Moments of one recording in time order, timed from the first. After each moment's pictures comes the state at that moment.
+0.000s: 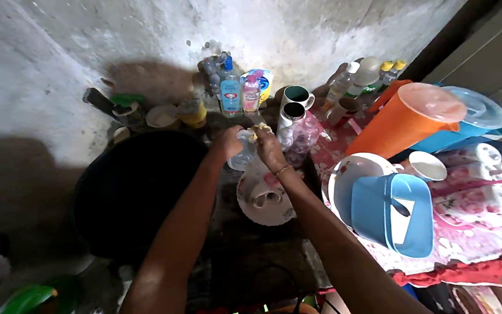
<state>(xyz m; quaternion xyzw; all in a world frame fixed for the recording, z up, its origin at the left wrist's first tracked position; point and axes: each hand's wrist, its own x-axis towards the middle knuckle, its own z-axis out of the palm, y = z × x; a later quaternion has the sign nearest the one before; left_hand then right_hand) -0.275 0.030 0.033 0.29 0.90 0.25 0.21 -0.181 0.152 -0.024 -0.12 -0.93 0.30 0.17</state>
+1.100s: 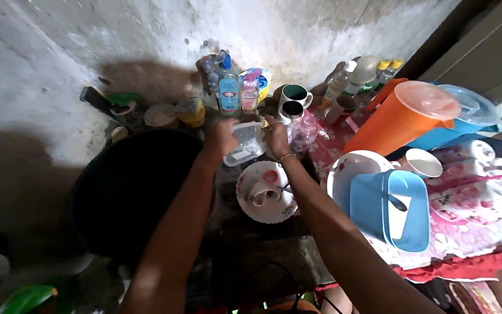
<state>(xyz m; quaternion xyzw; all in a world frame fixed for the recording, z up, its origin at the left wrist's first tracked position) -0.276 0.017 0.040 0.31 0.90 0.29 0.12 -0.215 0.191 -0.028 -0.20 -0.89 0.36 0.20</state>
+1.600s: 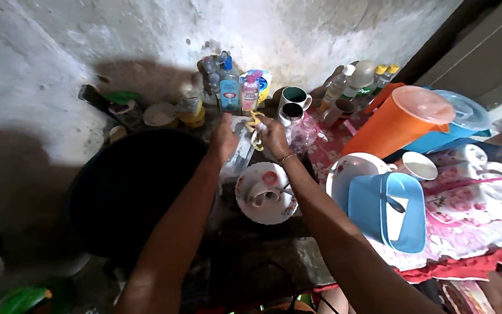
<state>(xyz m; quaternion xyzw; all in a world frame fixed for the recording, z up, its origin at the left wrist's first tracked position) -0.269 0.023 0.041 0.25 0.89 0.36 0.11 -0.210 0.180 -0.014 -0.07 -0.89 0.34 0.30</state>
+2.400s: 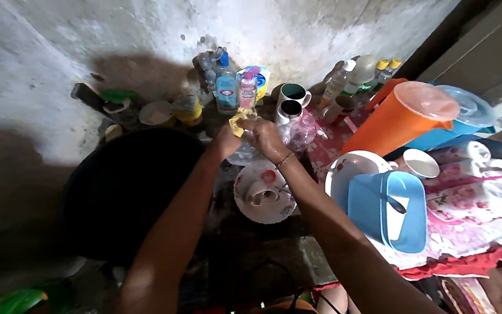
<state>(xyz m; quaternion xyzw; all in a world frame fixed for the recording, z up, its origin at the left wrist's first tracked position) -0.271 0.030 0.027 0.29 0.88 0.33 0.16 -0.201 0.165 0.007 0.06 -0.91 0.30 0.29</state>
